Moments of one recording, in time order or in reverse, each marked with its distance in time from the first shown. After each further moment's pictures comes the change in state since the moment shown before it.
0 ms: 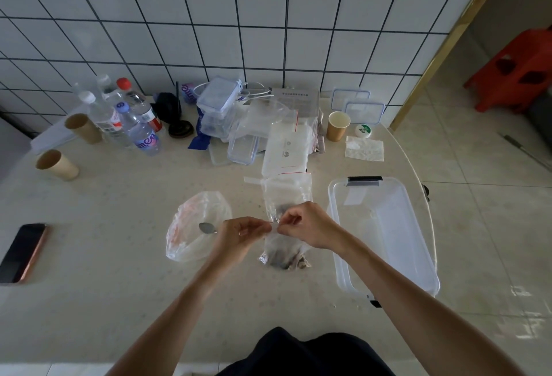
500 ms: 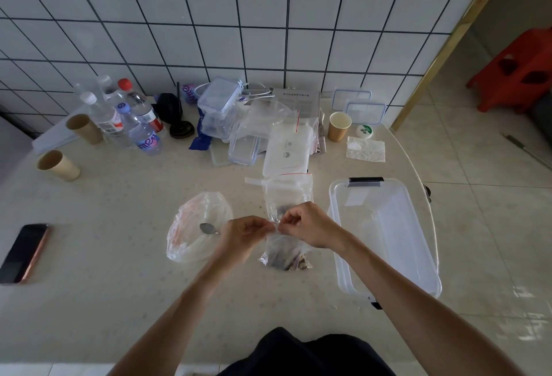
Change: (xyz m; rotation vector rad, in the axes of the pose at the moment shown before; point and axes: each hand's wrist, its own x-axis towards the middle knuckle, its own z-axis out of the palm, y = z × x) left_hand 0.005 0.004 0.004 0.041 0.002 -0.036; right_hand 0.004 -0.001 -0.001 0.022 -0.024 0.024
